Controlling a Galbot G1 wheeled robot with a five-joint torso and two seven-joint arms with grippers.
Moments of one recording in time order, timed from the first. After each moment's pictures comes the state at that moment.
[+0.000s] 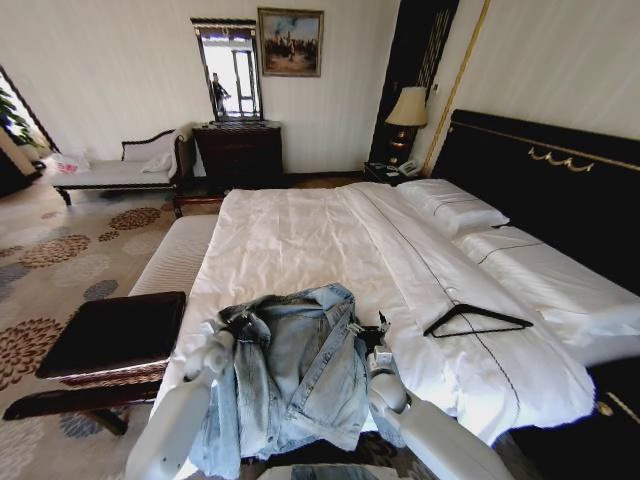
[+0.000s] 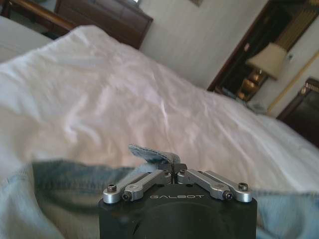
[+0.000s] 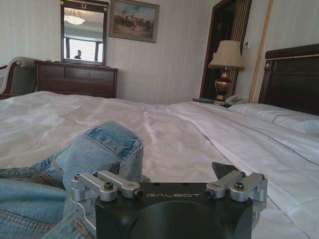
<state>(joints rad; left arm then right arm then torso) 1.07 -1.21 -0.43 -1.52 -0.87 0.24 0.03 -1.05 1.00 -0.17 1.60 0.45 0.17 0.67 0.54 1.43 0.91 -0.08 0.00</state>
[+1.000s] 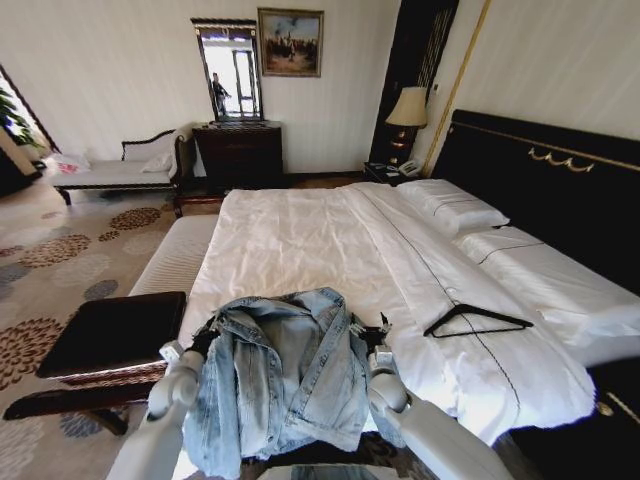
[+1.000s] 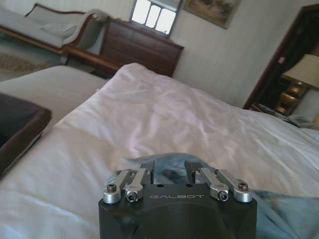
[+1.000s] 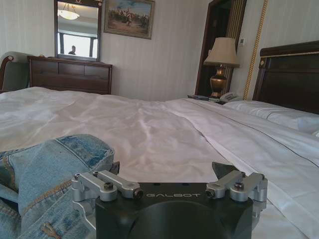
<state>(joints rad) 1.38 -1.25 -0.61 -1.82 -0.69 0.20 -0.04 -1.05 1.01 -0.16 1.59 0.46 0.16 0.69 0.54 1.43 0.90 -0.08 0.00</state>
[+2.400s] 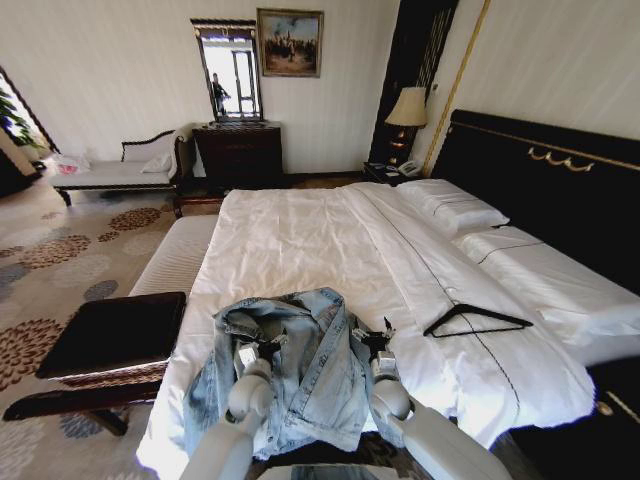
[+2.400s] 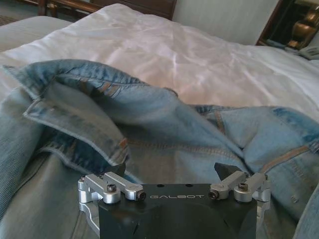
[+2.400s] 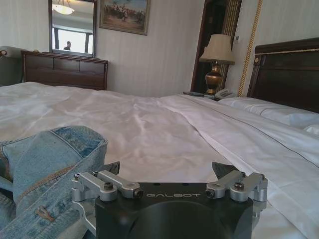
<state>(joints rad) 1.32 -1.41 -0.19 -1.81 -0.52 0.30 -0.48 -1.10 1.00 -0.14 1.60 0.44 0.16 0.70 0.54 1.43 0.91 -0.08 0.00</state>
